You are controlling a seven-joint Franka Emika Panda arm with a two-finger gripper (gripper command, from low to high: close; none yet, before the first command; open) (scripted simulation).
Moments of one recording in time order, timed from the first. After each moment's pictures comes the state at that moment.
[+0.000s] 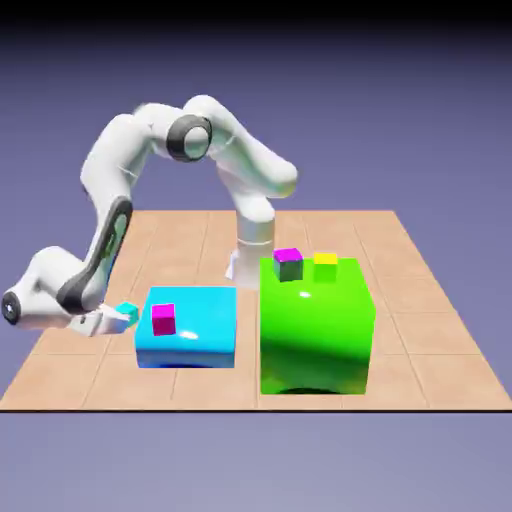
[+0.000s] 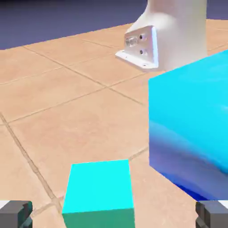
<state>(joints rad) -0.77 0.84 -0.08 -1.64 -0.17 1.39 -2.54</state>
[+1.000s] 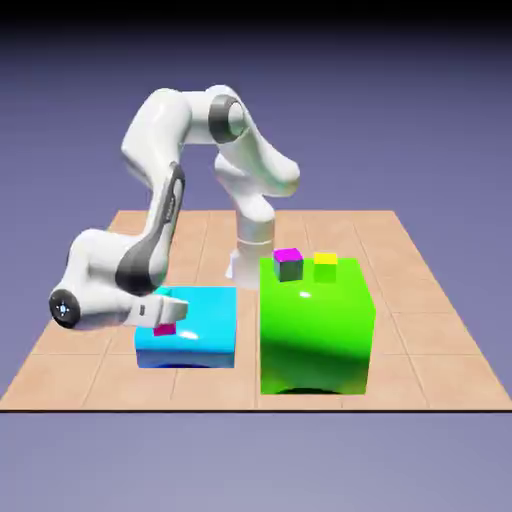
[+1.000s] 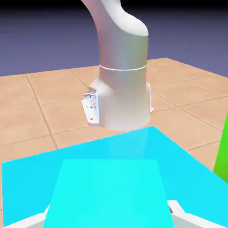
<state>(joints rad) -0.57 0.64 0.12 -1.67 -0.07 1.19 -2.33</state>
